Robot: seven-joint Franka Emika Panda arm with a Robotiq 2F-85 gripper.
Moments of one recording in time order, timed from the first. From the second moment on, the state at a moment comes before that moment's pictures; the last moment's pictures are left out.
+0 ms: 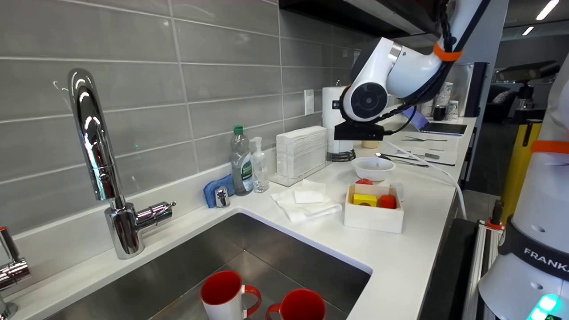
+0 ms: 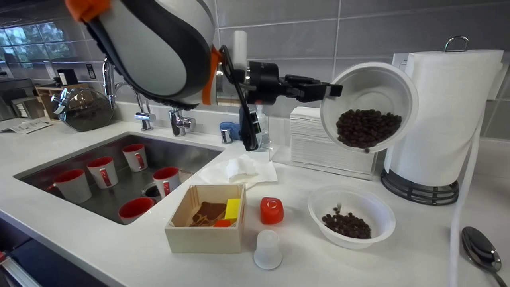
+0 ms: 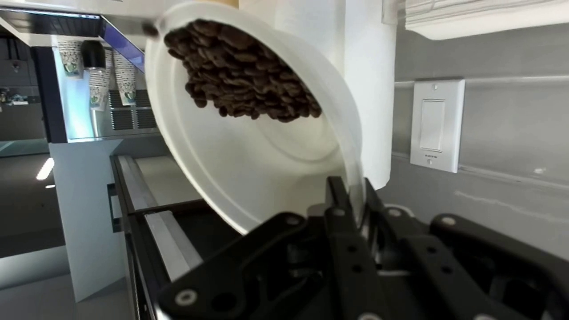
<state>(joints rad) -0.12 -0.14 -0.17 -2.68 -2.30 2.11 2.71</state>
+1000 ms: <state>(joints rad) -0.10 -0.11 -0.13 -2.67 -2.31 1.99 2.71</state>
